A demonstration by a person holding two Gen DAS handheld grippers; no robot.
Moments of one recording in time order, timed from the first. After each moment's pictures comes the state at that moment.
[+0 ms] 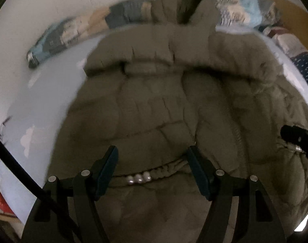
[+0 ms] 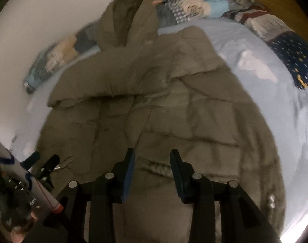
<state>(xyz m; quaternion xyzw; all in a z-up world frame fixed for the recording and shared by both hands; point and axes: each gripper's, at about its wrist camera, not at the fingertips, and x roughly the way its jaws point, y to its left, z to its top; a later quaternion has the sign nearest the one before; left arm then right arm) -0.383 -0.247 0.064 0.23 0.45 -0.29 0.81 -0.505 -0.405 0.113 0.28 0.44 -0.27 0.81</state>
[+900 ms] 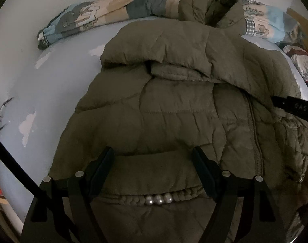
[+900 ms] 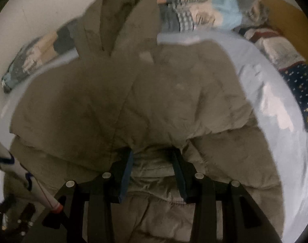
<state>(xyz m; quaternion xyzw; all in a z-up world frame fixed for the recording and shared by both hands) -0.347 -0.238 0.069 0.18 0.47 -0.25 0.83 -0.406 -0.481 0.077 0.23 0.45 -0.32 0.80</state>
